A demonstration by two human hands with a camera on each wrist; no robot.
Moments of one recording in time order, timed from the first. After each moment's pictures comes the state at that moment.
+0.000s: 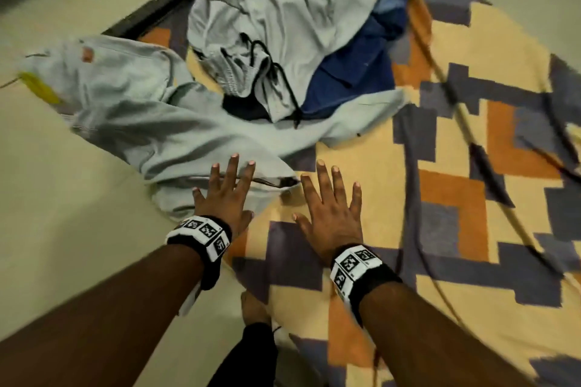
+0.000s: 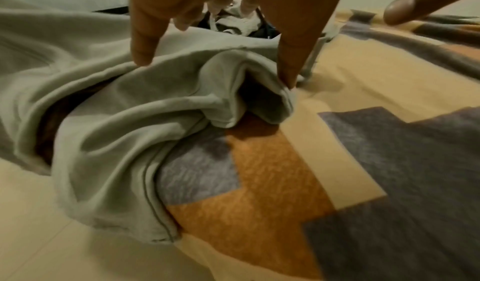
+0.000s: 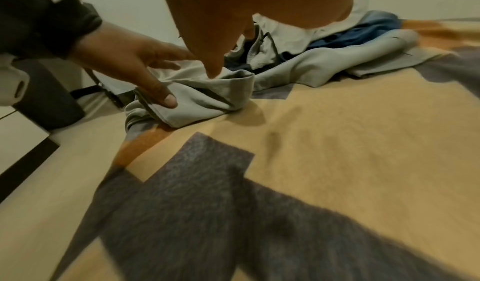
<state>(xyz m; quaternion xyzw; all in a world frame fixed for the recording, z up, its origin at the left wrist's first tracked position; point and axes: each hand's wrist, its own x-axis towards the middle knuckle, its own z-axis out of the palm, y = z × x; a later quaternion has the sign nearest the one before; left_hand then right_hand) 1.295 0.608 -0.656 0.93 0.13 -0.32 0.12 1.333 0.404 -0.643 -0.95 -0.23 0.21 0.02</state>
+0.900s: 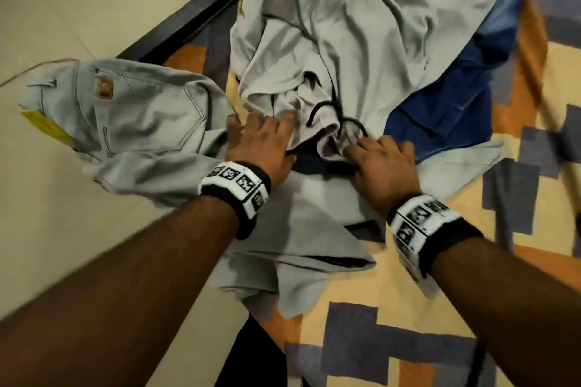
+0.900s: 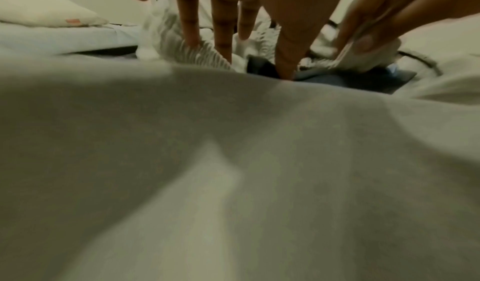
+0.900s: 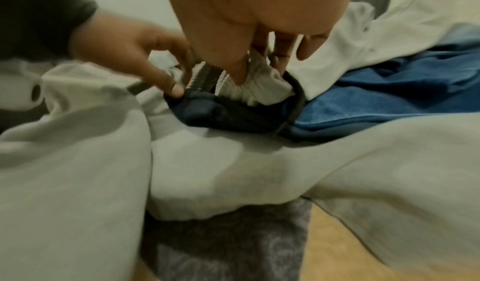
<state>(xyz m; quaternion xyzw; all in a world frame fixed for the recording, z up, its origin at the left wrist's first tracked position) 1.493 0.719 -0.662 0.98 0.08 -0.19 0.05 1.532 0.517 -0.662 -0.95 -0.28 0.13 -0.01</state>
